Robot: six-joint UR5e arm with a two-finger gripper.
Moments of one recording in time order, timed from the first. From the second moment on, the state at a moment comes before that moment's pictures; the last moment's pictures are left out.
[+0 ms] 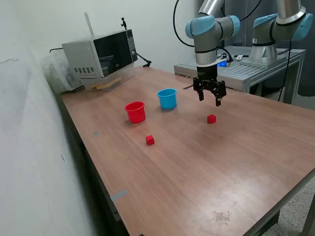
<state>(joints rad) 0.02 -1.06 1.83 -2.33 -1.54 3.13</state>
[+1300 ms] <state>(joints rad) 0.05 -1.04 1.86 -2.47 -1.48 3.14</state>
